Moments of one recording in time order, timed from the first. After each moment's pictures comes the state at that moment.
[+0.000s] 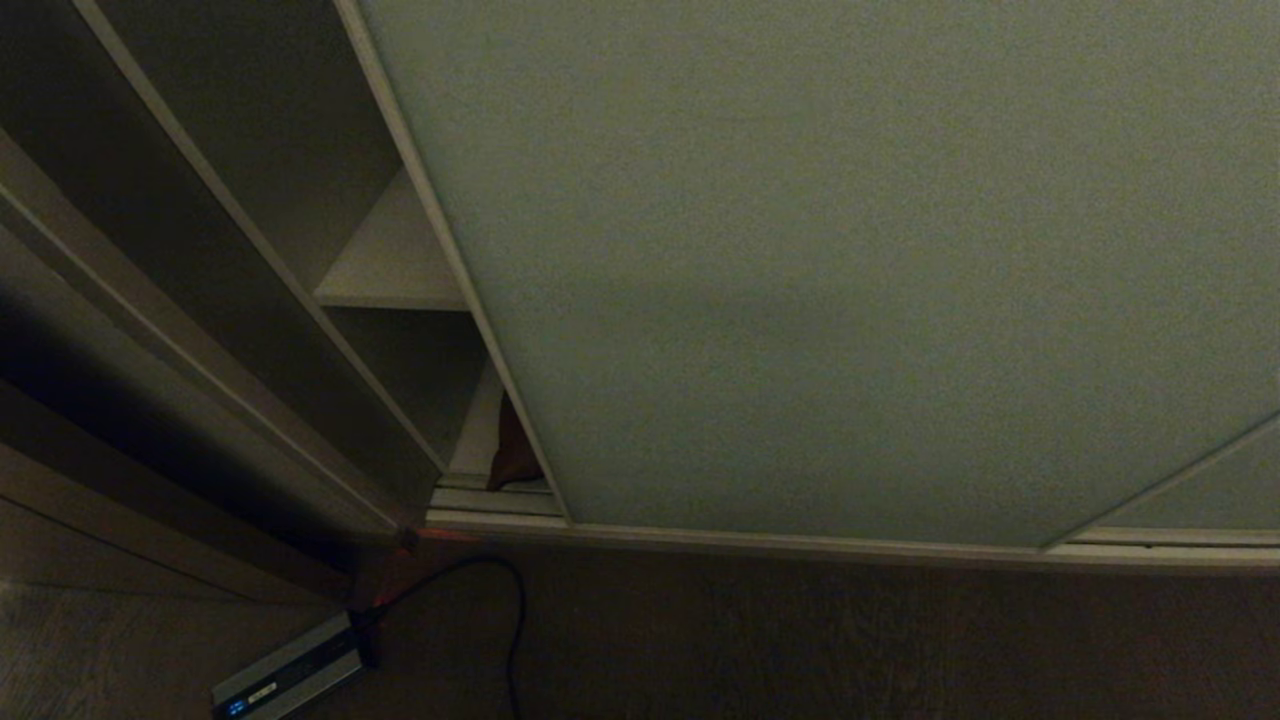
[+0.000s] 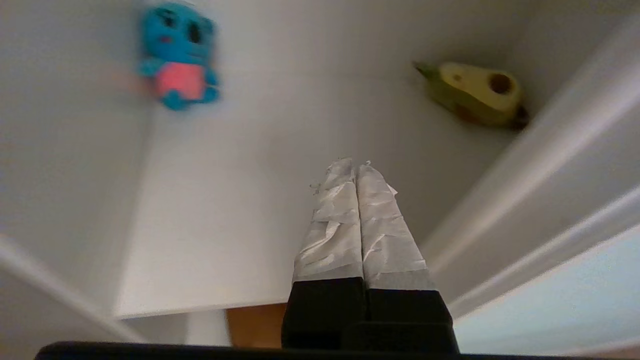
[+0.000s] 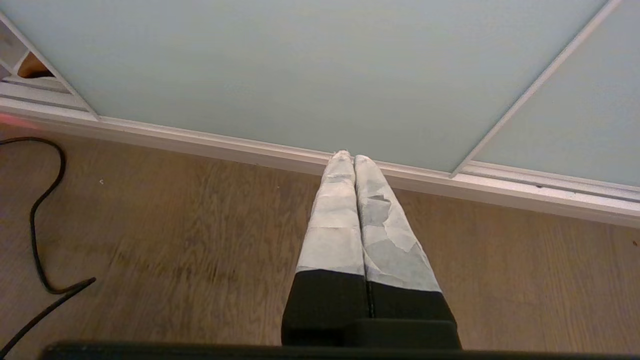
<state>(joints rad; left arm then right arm) -0.21 1.49 -1.78 0.04 -0.08 -0.07 0.00 0.00 0.00 0.00 0.02 -0.05</state>
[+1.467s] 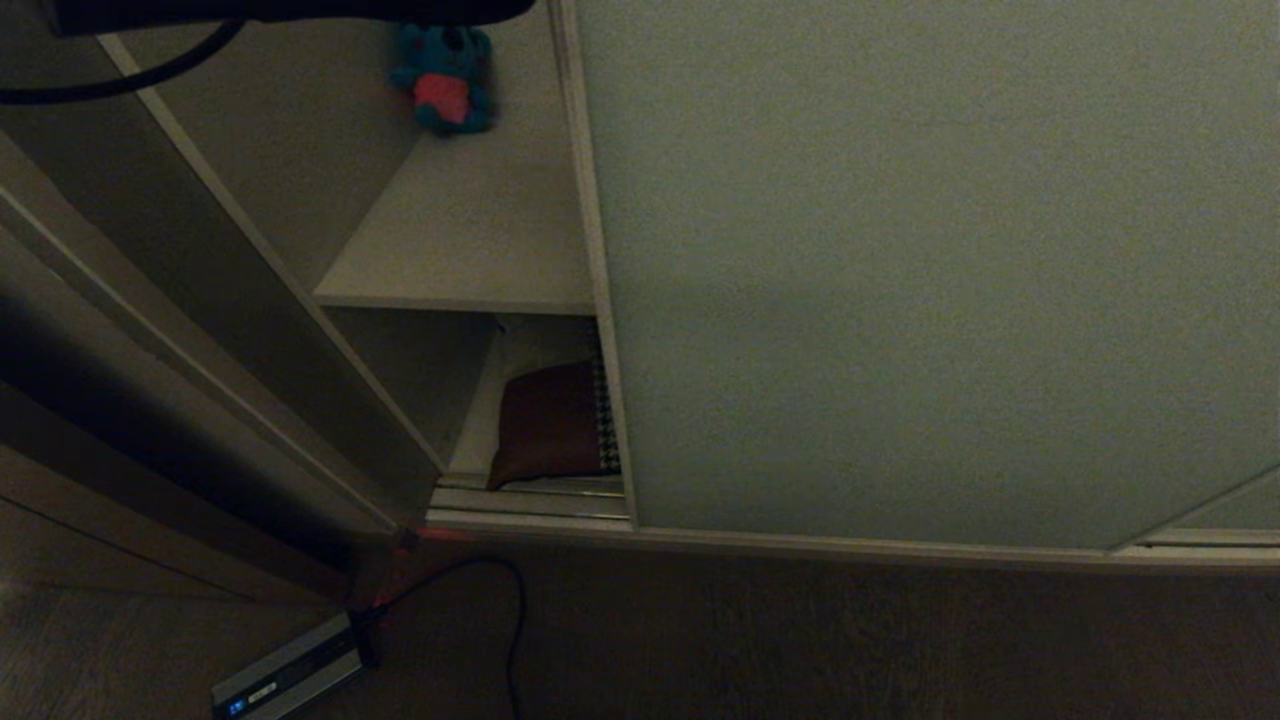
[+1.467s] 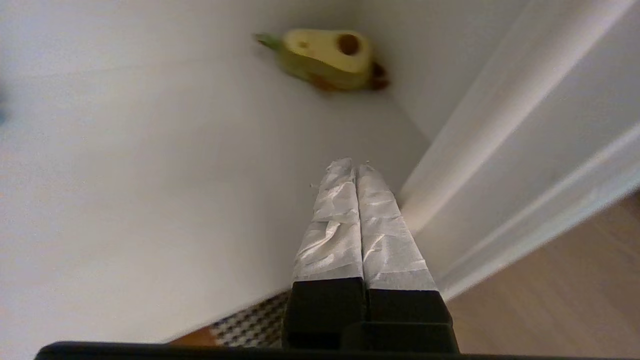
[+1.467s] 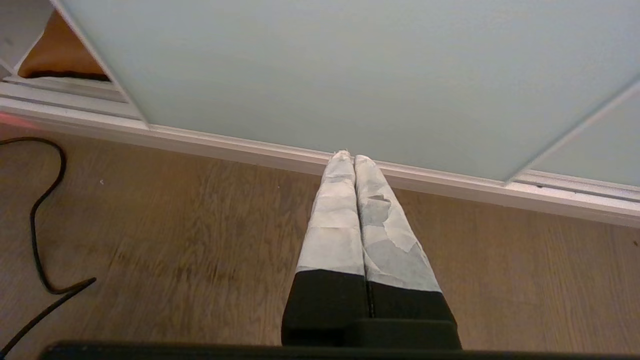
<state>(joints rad) -0.57 1.67 -1.93 0.07 -0.07 0.02 0.00 0.00 0.00 0.00 0.02 -0.05</state>
